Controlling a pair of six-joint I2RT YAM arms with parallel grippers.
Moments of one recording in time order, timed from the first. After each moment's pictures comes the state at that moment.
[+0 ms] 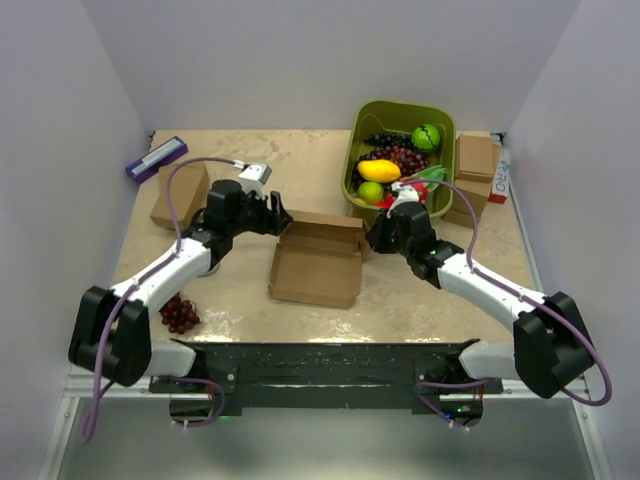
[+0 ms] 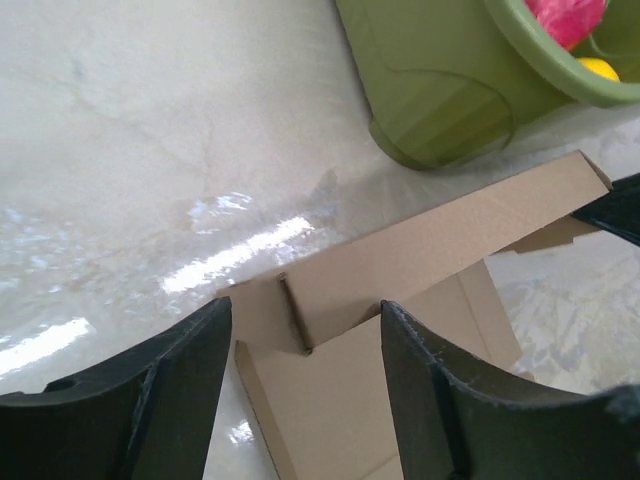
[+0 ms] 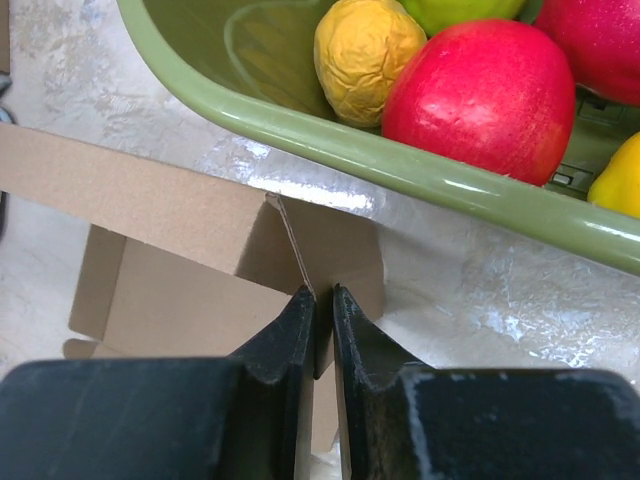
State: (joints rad) left arm -0.35 1.39 0.84 0.06 0.32 -0.26; right arm 0.52 1.29 0.74 -0.01 0.06 0.49
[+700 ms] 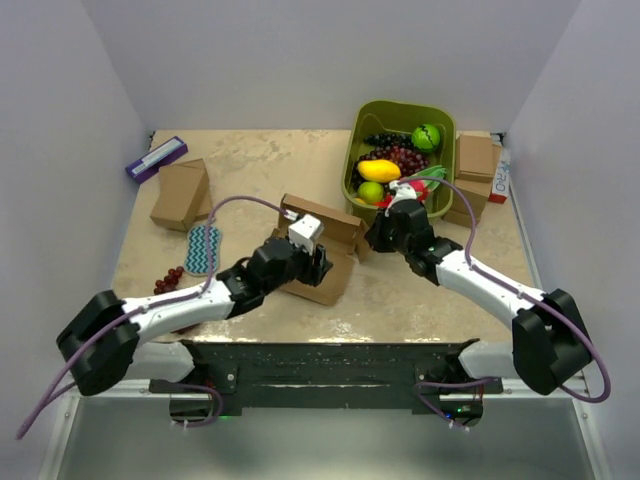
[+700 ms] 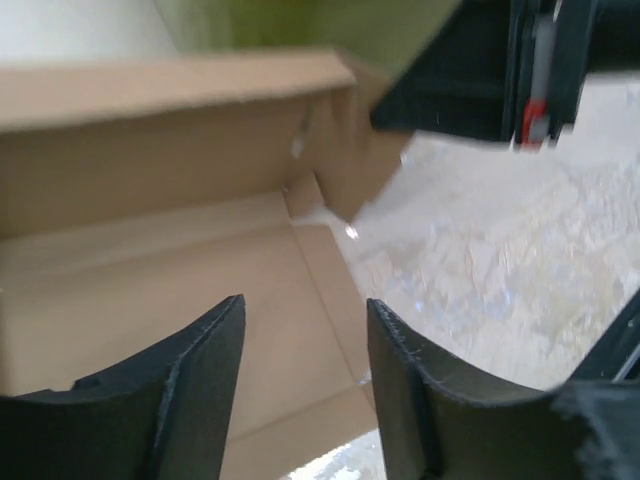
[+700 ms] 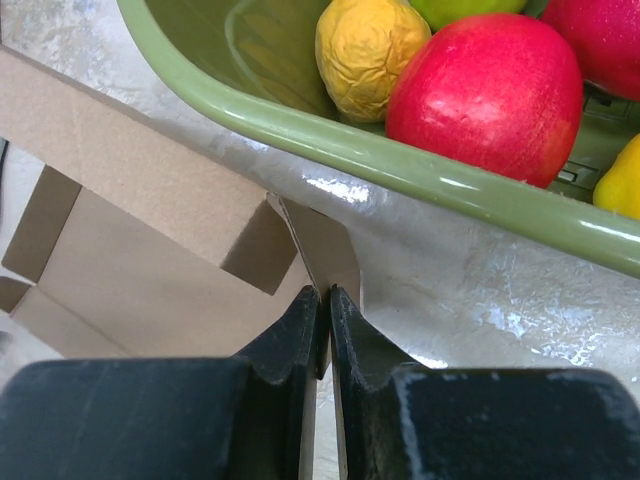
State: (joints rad) left arm -0.87 1.22 0.65 0.22 -0.12 -0.25; right arm 0.53 1.31 0.76 -0.04 0.06 0.49
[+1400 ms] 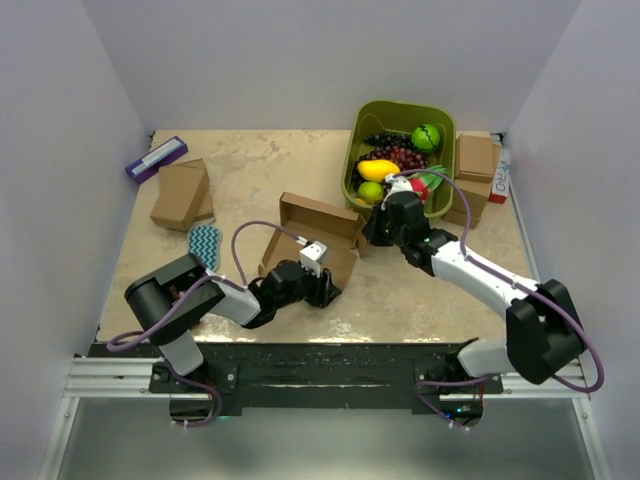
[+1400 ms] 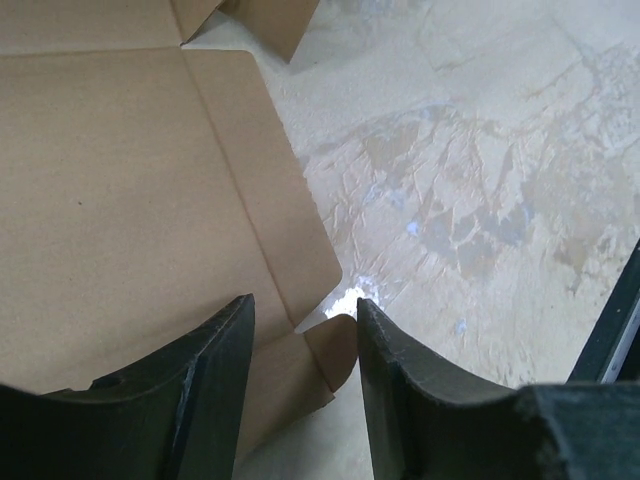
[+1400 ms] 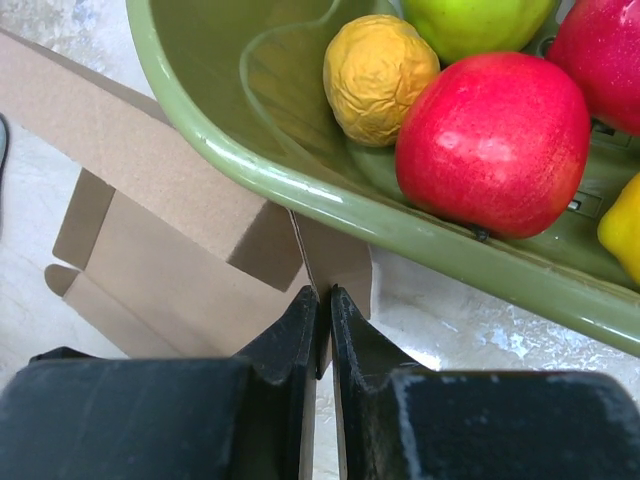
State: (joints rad) left arm -0.90 1.68 0.44 0.80 0.05 -0.40; right arm 0.53 1.37 0.84 -0.08 0.06 0.48
